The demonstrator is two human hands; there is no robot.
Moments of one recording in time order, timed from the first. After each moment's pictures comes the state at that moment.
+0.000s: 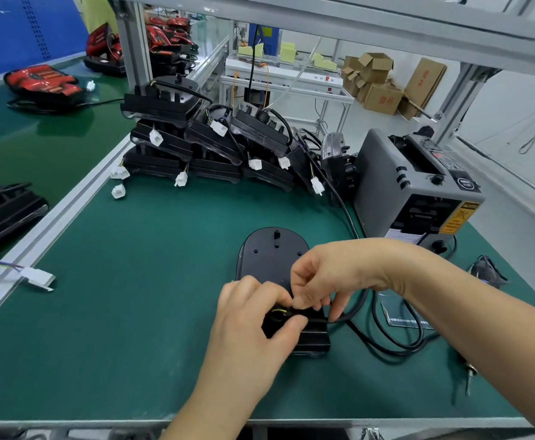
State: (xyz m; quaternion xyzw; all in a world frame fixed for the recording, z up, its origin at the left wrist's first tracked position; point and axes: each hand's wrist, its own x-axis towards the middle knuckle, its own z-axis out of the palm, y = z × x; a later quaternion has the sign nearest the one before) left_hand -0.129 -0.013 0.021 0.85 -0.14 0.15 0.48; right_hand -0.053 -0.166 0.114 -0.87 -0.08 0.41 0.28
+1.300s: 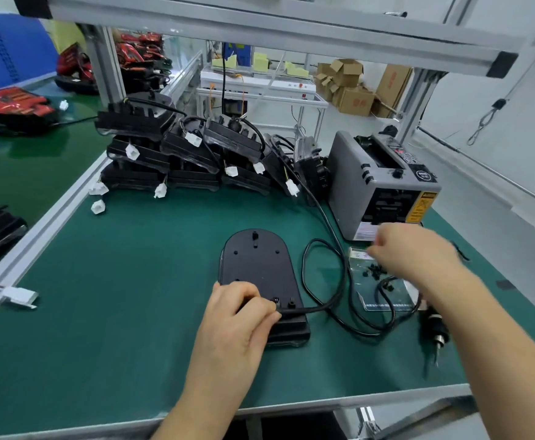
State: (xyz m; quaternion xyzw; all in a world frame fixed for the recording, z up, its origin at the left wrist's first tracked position) left_hand -0.132 -0.011 0.008 0.84 -0.23 0.26 0.41; right_hand -0.080 -0.261 0.109 -0.98 0.17 0.02 -0.02
